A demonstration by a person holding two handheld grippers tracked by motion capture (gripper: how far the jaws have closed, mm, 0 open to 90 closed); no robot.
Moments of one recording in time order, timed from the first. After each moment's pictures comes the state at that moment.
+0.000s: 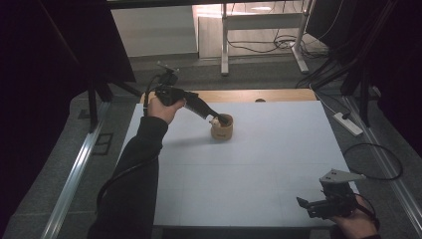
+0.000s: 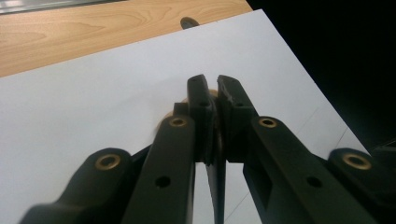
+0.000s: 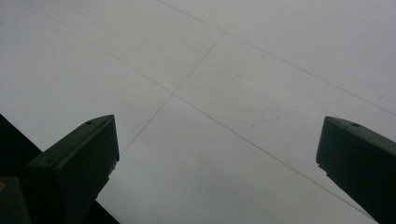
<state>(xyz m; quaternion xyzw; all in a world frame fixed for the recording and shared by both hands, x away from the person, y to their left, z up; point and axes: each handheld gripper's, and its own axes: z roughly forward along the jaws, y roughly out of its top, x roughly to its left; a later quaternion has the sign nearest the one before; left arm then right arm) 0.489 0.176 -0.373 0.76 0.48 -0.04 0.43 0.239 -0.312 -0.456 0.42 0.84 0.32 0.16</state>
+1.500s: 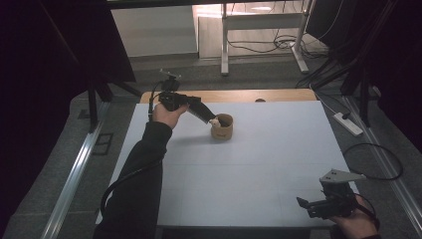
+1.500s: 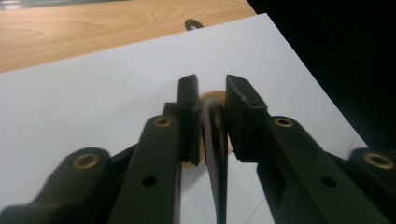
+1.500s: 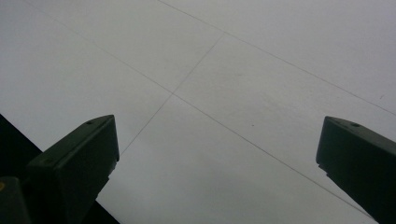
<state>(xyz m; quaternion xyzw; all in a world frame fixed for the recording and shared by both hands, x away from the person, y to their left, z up) 0.491 0.173 -0.400 0.75 0.48 -0.03 0.45 0.239 -0.312 -0.456 0.42 0.84 0.32 0.16</state>
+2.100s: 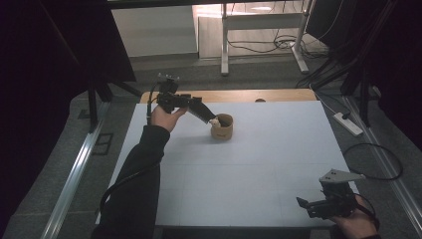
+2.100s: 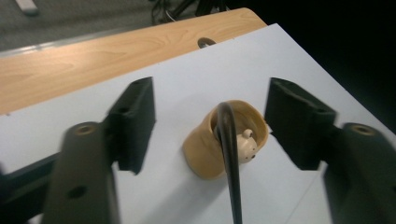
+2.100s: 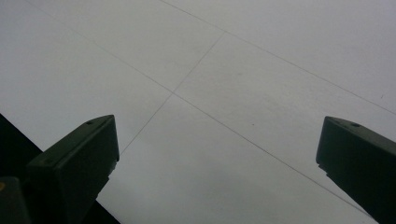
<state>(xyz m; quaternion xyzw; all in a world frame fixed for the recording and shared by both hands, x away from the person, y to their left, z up) 0.480 0.175 -0.401 0.76 0.45 0.05 0.47 0.240 -0.311 -0.456 0.42 0.84 0.31 0.16</state>
